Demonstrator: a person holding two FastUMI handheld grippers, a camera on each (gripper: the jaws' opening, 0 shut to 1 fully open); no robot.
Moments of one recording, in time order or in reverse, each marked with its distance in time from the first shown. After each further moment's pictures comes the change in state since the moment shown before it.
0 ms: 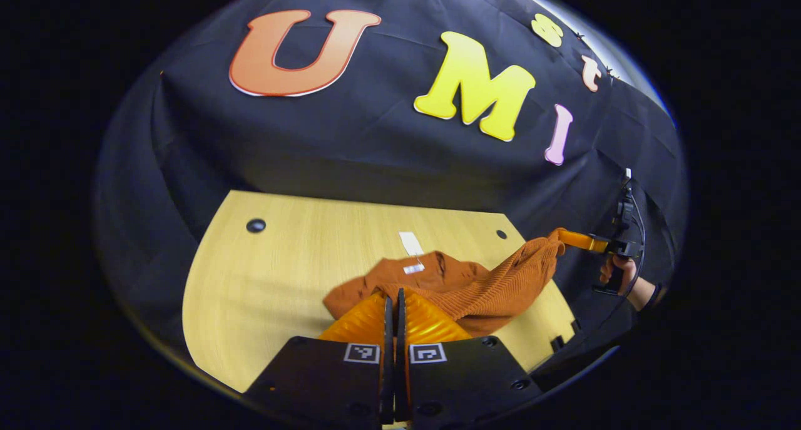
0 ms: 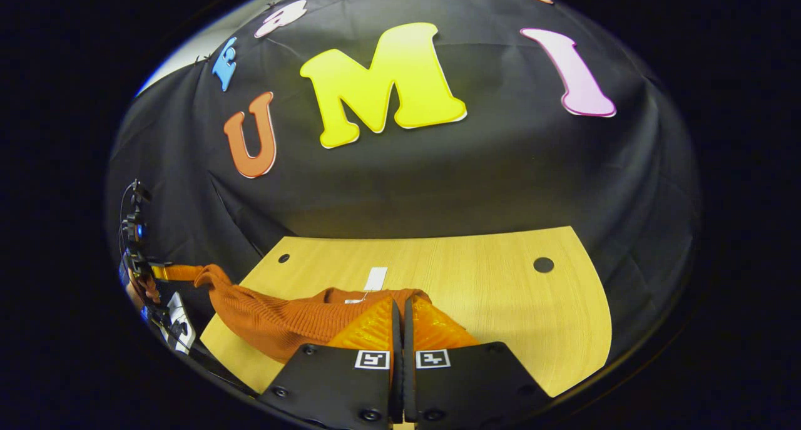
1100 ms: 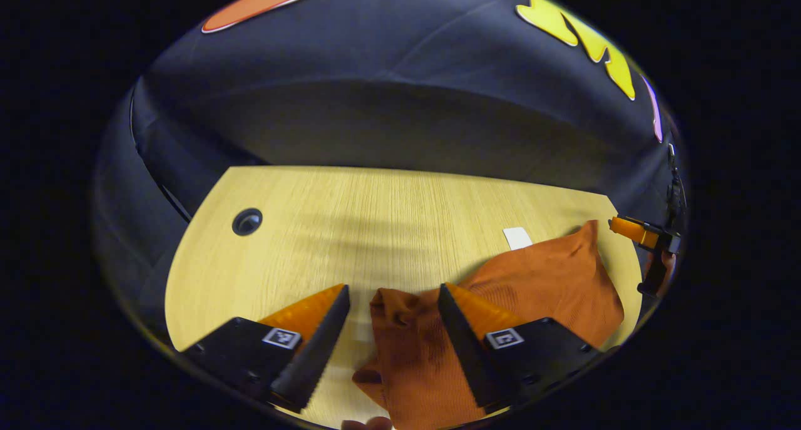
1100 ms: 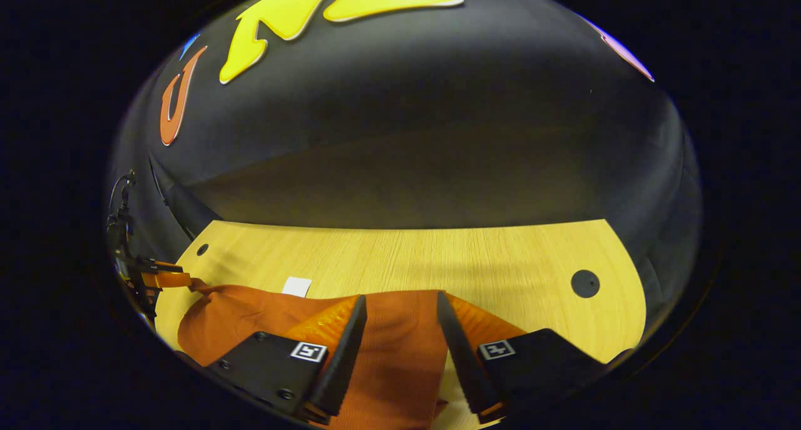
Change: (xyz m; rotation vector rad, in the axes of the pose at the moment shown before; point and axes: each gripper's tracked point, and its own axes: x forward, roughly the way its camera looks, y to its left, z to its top) left arm 0.208 0.090 -0.039 0.009 0.127 0.272; right arm 0.206 -0.068 -0.032 -0.045 0.067 -0.131
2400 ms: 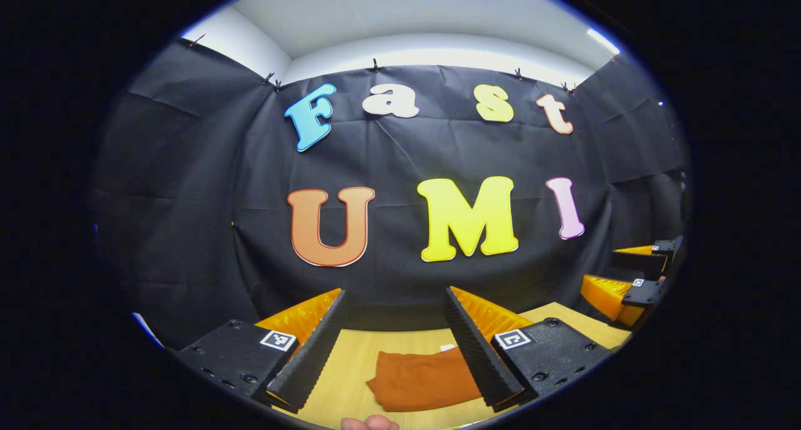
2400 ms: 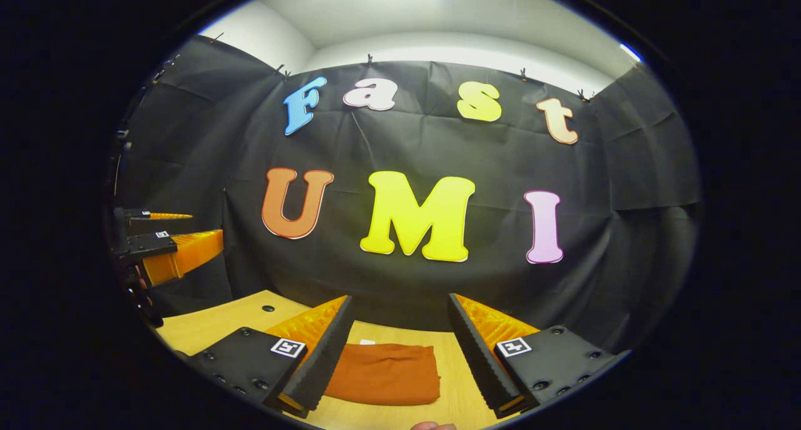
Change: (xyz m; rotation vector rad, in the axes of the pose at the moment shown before) left arm -0.423 -0.109 0.037 0.098 -0.919 0.106; right arm -0.458 0.178 0.021 -0.186 -0.680 -0.088
